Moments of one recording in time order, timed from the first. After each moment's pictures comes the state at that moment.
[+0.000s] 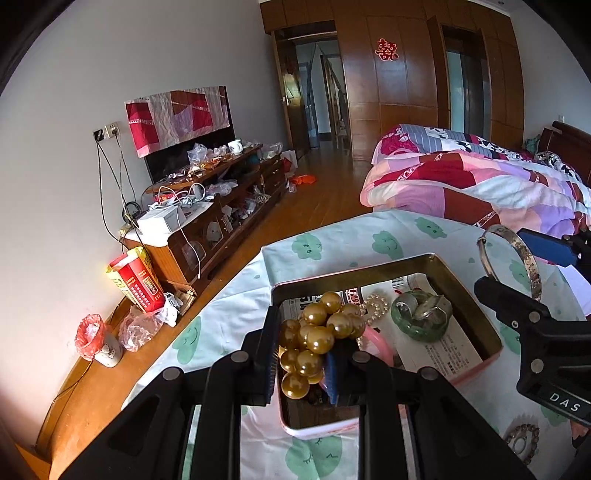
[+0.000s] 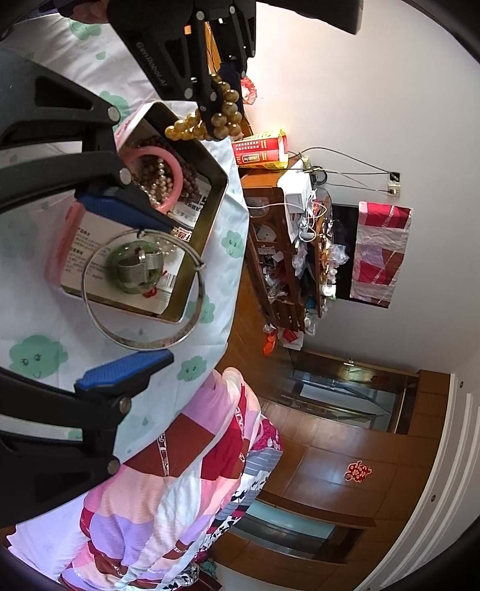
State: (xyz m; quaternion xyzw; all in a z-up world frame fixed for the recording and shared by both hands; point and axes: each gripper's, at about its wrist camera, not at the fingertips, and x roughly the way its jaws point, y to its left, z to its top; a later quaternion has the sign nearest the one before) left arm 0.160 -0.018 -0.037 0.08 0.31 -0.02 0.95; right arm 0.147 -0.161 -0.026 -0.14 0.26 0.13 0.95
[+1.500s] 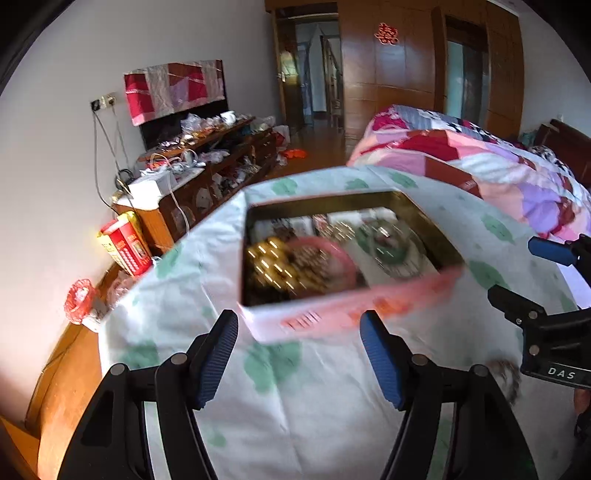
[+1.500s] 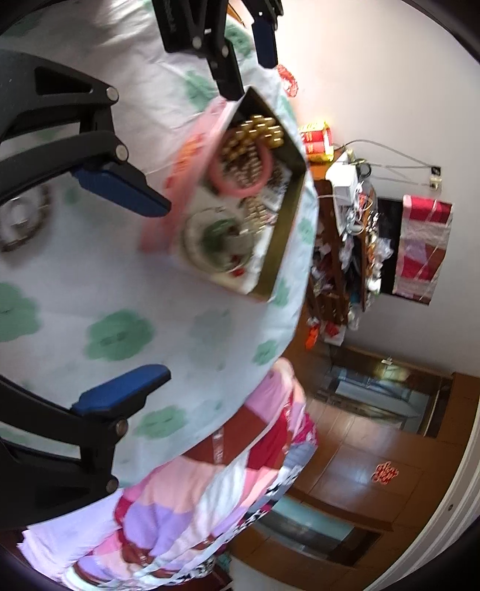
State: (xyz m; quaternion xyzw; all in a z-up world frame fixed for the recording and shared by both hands) left arm 0.089 -0.032 -0.073 0.05 0.36 -0.04 0.93; right arm 0.109 -0.200 -0.065 -0.16 0.34 0.10 0.92
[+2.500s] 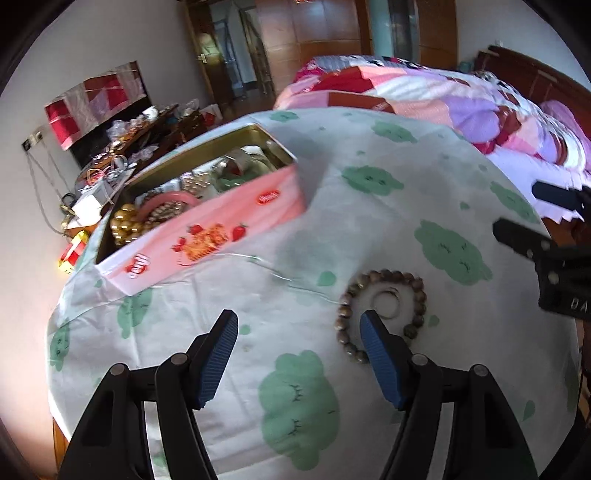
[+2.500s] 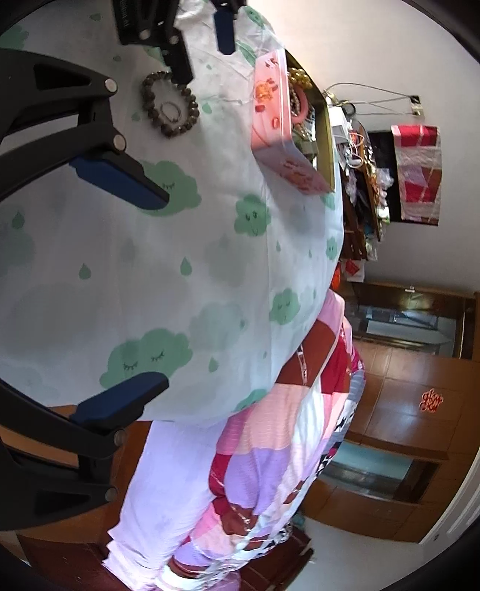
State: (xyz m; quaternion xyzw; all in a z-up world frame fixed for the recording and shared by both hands) left arm 0.047 -0.139 -0.114 0.15 0.42 -0.14 0.88; right arm 0.037 -0.310 -0.091 -0.07 0.36 0.00 0.93
